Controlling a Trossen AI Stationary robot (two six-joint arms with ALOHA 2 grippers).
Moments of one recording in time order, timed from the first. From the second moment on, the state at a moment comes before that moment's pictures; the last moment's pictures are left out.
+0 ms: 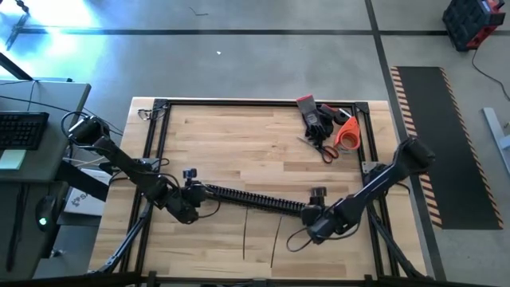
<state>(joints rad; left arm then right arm) -0.64 1.28 0.61 -0.54 -0.61 -0.52 0.66 1.67 0.96 -0.75 0.38 0.53</state>
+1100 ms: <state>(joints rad) -0.70 1.12 0.95 -0.69 -0.98 -0.47 0.70 1.78 1.27 -1.33 0.98 0.65</state>
